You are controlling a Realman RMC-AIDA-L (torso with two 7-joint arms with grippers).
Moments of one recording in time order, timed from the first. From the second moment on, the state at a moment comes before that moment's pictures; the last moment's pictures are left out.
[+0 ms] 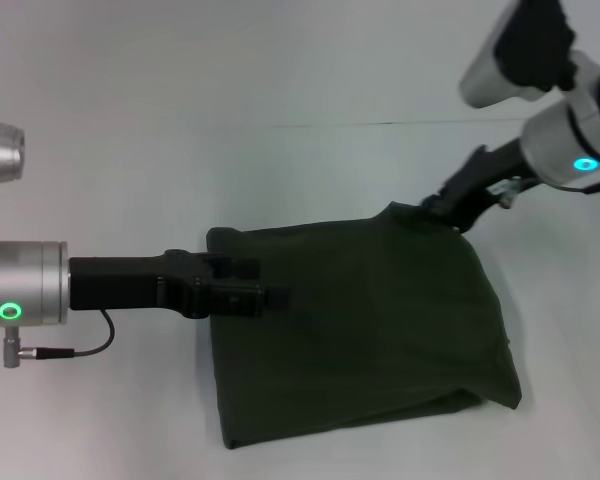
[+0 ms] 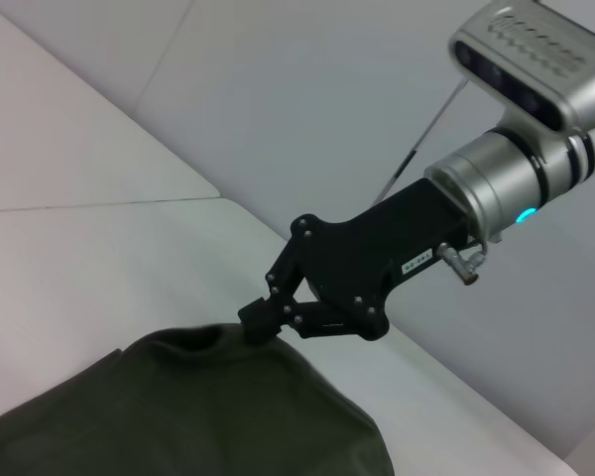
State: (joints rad) left arm -0.63 -2.02 0.84 0.54 1.91 1.57 -1.73; right arm 0.89 2.04 -1.01 -0.83 -2.58 -1.26 2.01
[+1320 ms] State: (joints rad) left arm -0.64 -2.06 1.03 0.46 1.95 1.53 -1.73; right arm 0.86 1.92 -0.79 -0.73 -2.35 -1.57 2.10
